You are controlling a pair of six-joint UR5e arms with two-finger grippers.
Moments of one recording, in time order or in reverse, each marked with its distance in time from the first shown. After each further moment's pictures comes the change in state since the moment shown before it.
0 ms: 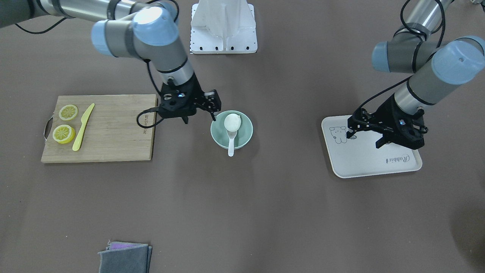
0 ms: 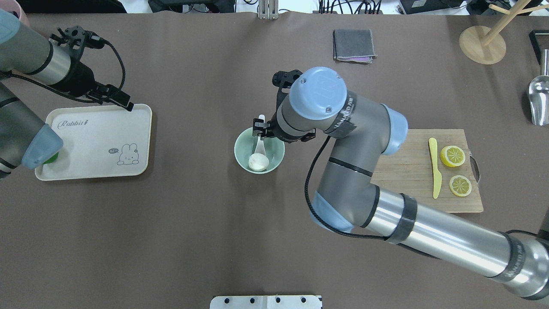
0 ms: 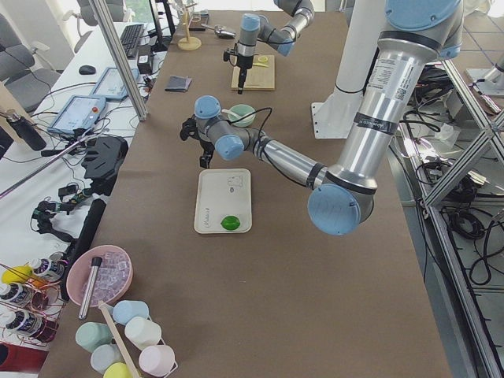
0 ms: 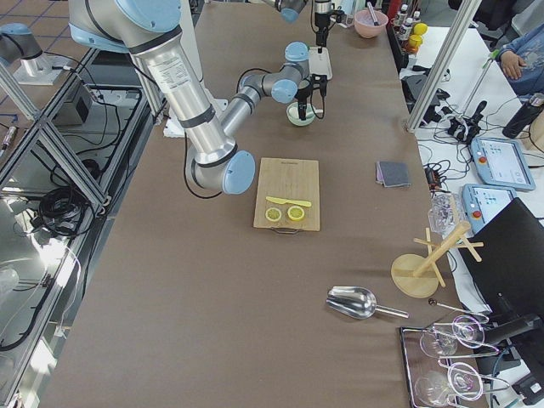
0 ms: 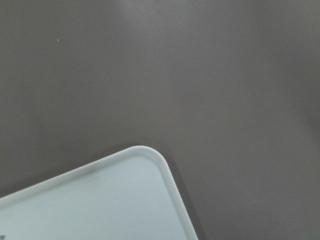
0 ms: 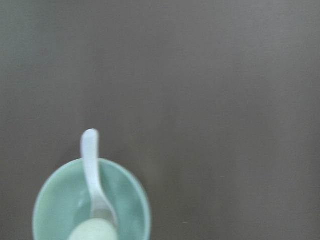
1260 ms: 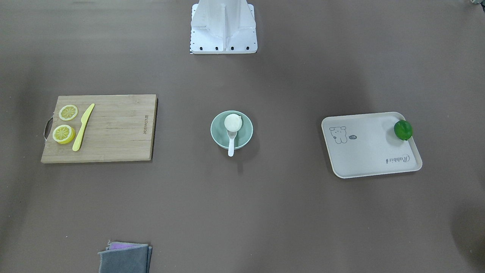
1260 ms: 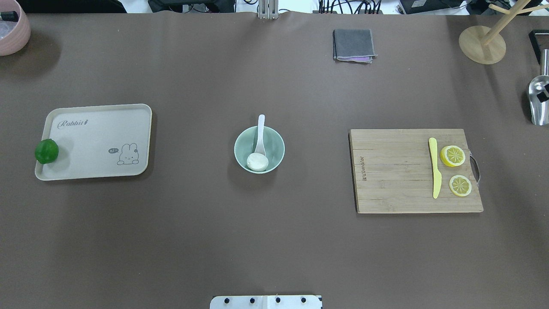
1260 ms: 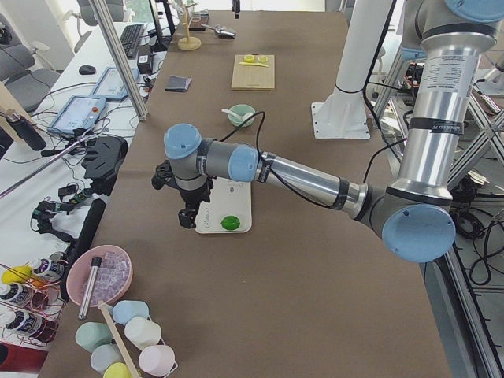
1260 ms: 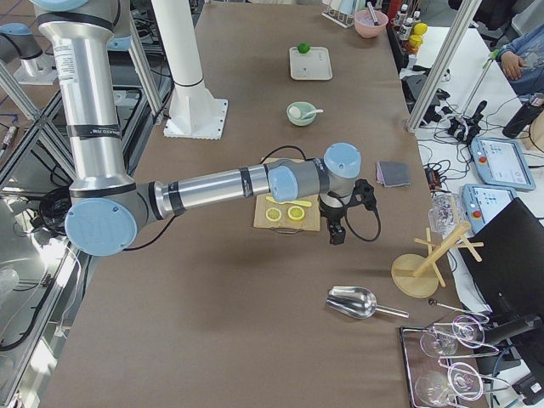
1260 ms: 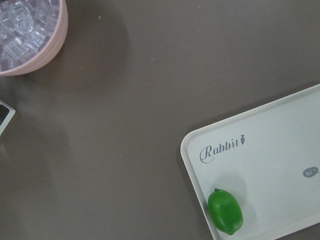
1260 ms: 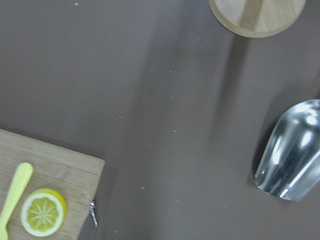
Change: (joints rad) left arm -0.482 0.221 -0.107 0.538 -0.103 0.841; right arm 0.784 -0.484 -0.102 -0.144 0.402 -1.255
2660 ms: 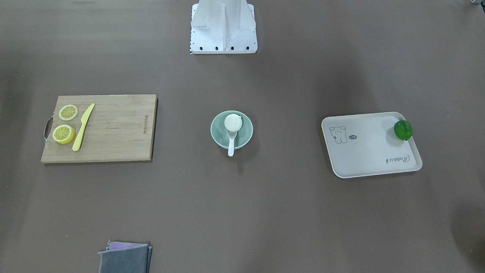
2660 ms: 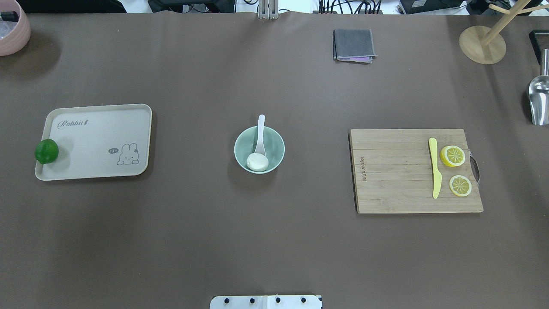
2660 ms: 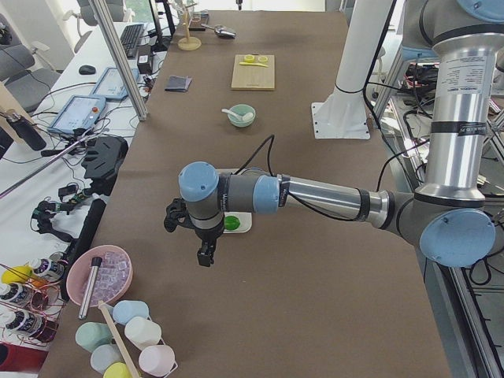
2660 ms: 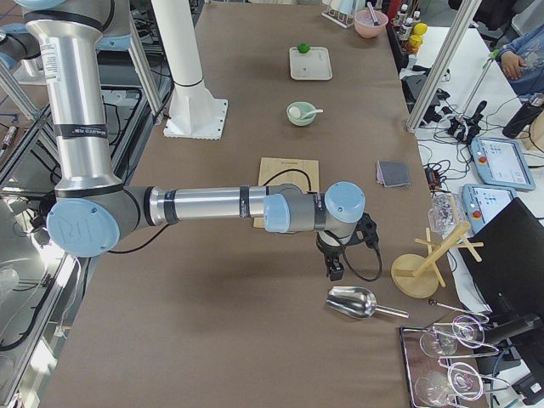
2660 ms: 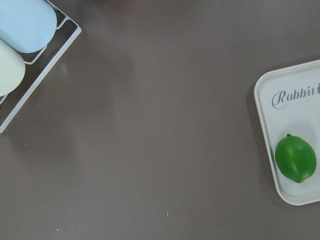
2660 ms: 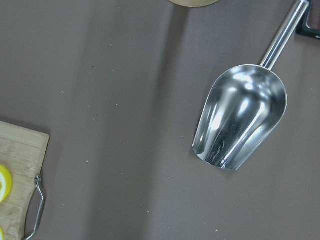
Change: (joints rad) left arm -0.079 0.080 0.037 -0.005 0.009 -0.055; right arm 0.099 -0.007 -0.093 -0.028 0.042 -0.128
